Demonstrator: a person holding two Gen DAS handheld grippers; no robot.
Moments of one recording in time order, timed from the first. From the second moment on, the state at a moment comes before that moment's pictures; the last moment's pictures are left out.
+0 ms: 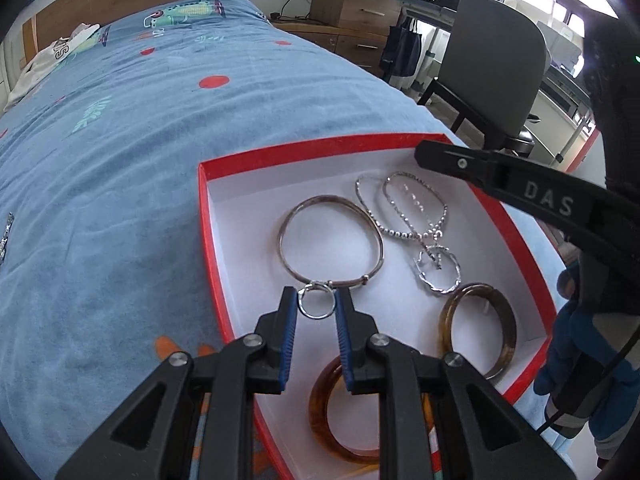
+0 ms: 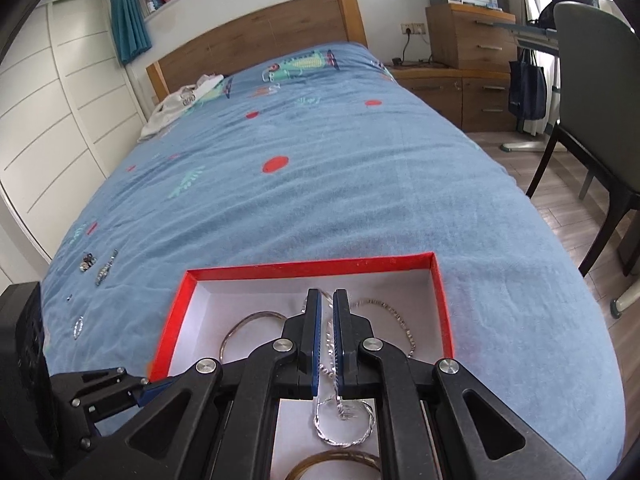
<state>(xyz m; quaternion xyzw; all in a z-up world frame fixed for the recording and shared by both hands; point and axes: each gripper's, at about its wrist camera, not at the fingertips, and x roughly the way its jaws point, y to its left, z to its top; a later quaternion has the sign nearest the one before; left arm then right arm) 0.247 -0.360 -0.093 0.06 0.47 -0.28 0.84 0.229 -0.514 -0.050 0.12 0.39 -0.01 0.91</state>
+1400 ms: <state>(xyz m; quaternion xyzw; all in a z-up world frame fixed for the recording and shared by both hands) 0.169 -0.298 0.025 0.06 0.40 -0.21 0.89 0.090 -0.483 0.042 0.12 0.33 -0.03 0.93</state>
